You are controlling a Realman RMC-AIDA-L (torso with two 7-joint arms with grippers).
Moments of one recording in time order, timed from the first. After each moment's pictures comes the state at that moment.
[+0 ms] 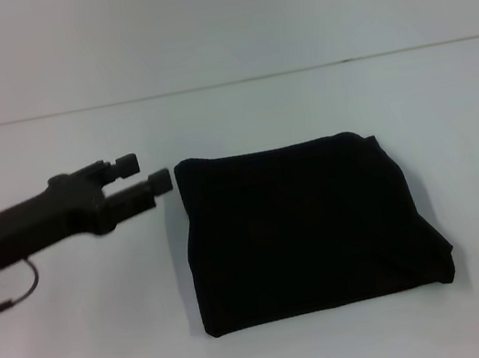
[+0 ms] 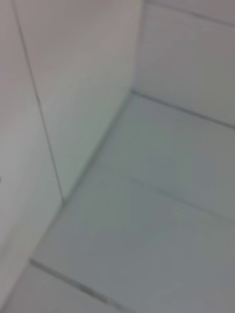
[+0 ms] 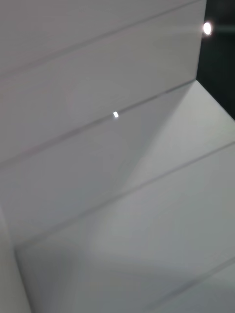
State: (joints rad) left arm -0.49 -2.16 0.51 0.85 1.99 1.57 -1.61; right arm 0.28 2.07 -0.18 -0.38 -1.68 -1.75 1.15
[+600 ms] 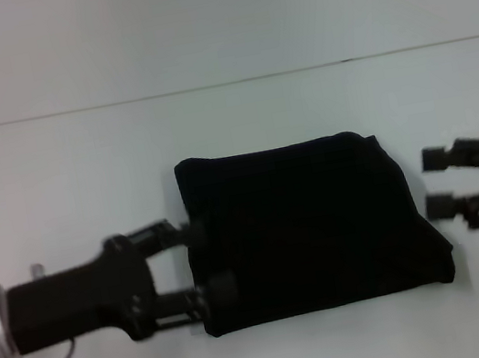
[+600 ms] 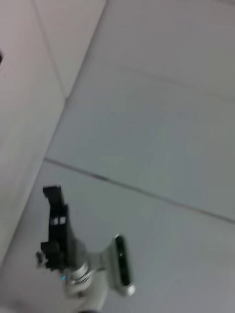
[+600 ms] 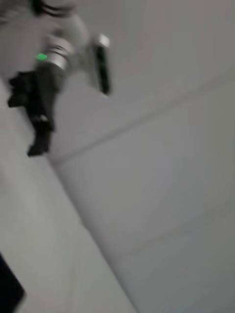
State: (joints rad) left arm -0.46 -2.16 0.51 0.78 2.03 1.88 -1.38; right arm 0.51 1.99 -0.54 -0.65 -1.98 -1.86 1.51
